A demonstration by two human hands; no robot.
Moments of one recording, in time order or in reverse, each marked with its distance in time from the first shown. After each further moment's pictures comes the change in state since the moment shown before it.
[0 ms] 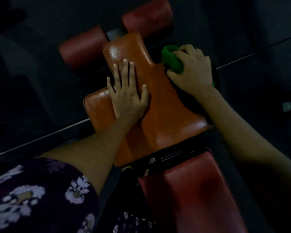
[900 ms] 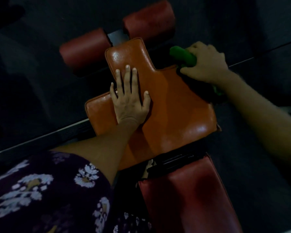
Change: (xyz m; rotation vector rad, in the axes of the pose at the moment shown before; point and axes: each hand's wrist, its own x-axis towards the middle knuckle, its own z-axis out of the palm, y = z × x) left_hand 0.012 -0.008 0.005 0.008 -0.067 0.021; right_hand 0.045 0.021 -0.030 -0.110 -0.300 0.012
